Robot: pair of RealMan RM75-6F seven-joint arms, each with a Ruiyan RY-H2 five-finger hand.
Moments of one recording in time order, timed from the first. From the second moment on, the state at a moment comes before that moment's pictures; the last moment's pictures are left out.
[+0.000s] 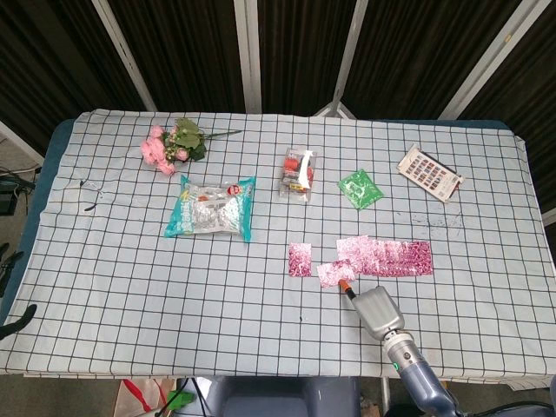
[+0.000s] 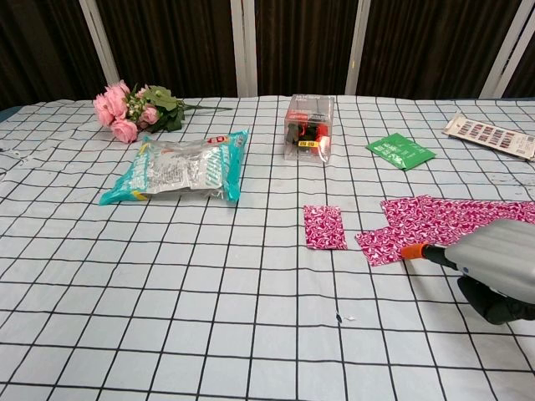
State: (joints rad) left arm -0.01 -1.01 -0.04 -1.80 1.42 1.52 0.17; right arm 0.61 -1.46 -0.16 -1.84 -0.98 1.21 -0.88
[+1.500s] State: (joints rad) left arm 0.00 -1.01 -0.04 -1.80 1.42 1.53 0.17; right arm 0.59 -1.48 -0.16 -1.85 -0.94 1.19 -0.94
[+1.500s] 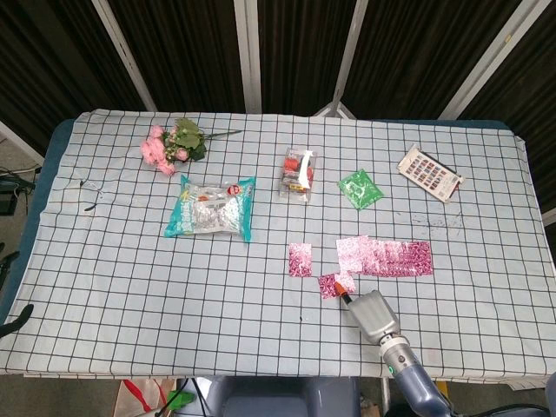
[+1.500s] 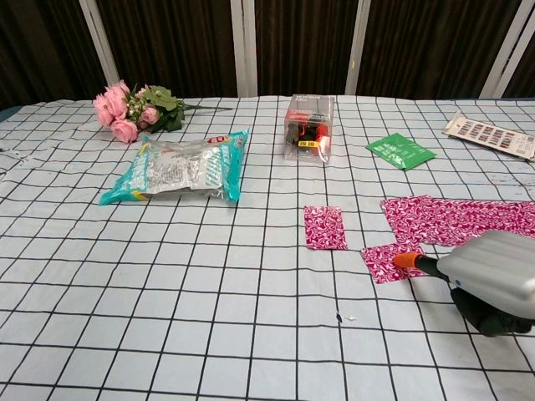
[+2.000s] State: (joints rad) left arm -0.01 -1.01 -0.04 -1.80 1.42 1.53 0.17; right arm 0.52 -1.42 -0.23 -1.92 -1.03 1.22 -0.92
